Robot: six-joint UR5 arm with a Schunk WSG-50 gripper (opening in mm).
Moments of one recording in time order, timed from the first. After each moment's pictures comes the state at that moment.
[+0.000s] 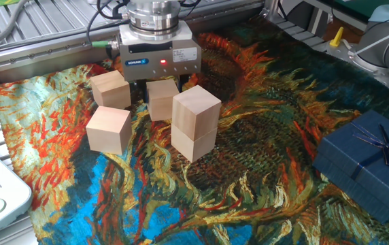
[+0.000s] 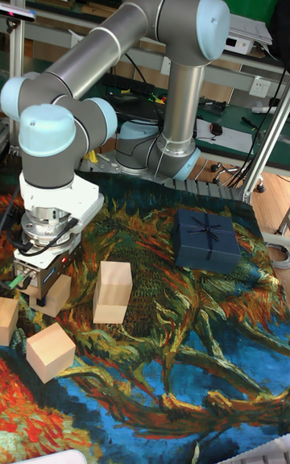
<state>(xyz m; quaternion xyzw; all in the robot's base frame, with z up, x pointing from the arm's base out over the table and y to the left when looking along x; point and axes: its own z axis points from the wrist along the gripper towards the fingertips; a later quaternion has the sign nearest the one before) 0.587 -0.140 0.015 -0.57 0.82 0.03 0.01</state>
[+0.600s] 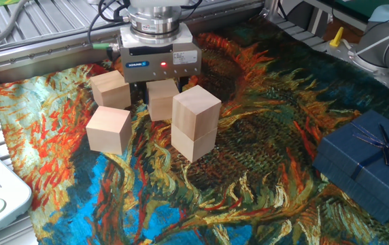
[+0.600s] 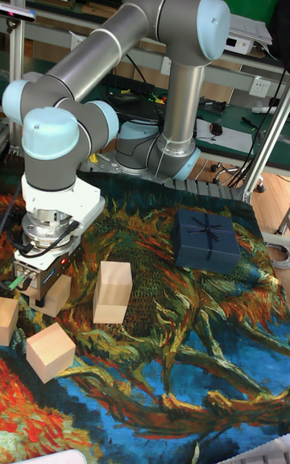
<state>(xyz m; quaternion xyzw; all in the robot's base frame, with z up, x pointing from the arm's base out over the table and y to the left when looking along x) 0.586 -0.142 0.012 -0.56 0.83 0.02 0.00</state>
